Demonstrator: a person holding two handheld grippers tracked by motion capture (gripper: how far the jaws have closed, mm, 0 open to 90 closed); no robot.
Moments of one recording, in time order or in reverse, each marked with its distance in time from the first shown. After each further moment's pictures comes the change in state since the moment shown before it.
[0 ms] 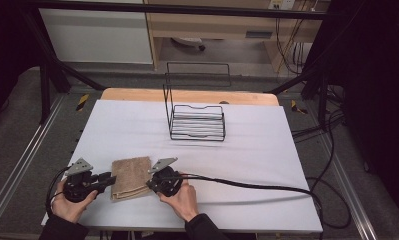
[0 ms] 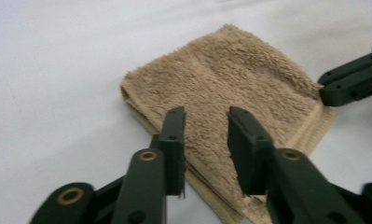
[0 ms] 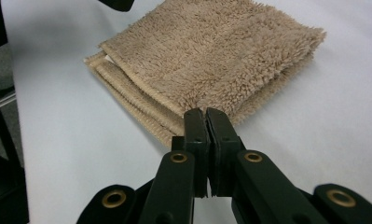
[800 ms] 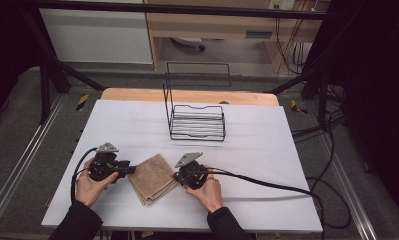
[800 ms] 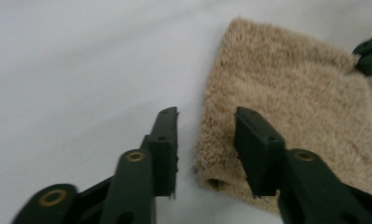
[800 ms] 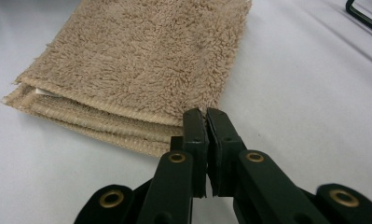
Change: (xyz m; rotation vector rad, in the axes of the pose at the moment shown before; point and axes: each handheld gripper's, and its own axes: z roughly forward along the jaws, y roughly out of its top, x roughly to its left) left arm 0.002 0.043 0.066 0.149 -0.104 0.049; right arm -0.052 -0.031 -0.037 0.040 -0.107 -0.031
